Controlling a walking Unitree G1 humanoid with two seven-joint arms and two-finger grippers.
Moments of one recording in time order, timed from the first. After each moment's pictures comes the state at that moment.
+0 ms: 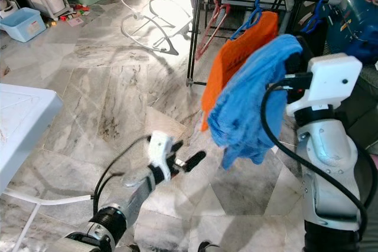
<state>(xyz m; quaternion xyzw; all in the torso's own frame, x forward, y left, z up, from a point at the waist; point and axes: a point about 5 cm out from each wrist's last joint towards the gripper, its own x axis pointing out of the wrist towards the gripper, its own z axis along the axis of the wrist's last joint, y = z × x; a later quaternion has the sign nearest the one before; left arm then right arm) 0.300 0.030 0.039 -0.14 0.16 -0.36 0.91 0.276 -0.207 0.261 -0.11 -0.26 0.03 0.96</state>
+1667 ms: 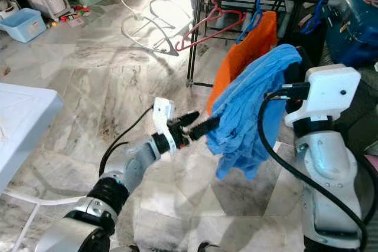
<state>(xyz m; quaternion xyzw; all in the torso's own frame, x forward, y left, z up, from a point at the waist) 0.332 0.013 0.116 -0.23 0.09 -0.45 0.86 0.266 -0.208 0.251 -0.11 -0.24 0.00 0.96</state>
